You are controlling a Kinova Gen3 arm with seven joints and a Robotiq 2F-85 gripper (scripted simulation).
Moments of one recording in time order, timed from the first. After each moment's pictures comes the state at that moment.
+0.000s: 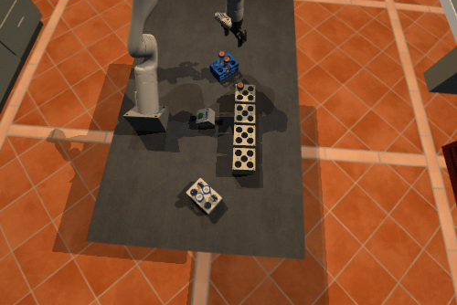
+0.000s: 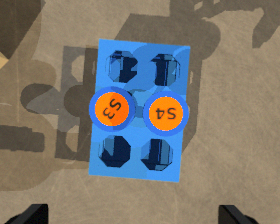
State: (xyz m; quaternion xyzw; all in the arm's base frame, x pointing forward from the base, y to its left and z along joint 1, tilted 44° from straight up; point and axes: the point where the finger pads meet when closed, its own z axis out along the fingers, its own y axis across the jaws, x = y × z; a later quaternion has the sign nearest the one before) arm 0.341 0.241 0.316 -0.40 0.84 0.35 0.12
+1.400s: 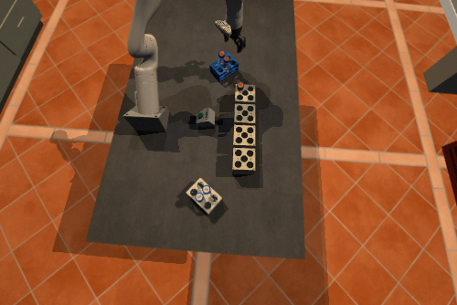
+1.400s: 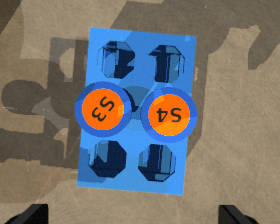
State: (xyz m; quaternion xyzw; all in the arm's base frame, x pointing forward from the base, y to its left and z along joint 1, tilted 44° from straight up) arm 0.336 0.271 0.287 -0.41 0.83 0.35 0.12
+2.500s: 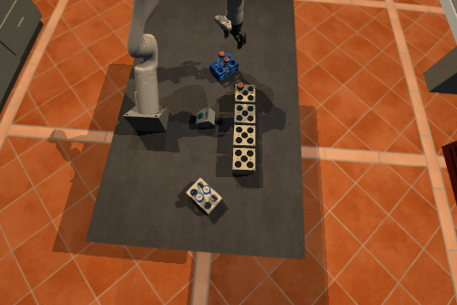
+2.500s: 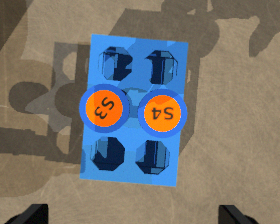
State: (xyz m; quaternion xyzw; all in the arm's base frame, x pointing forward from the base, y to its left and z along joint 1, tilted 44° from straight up) arm 0.337 0.255 0.306 -0.41 0.83 0.36 0.12
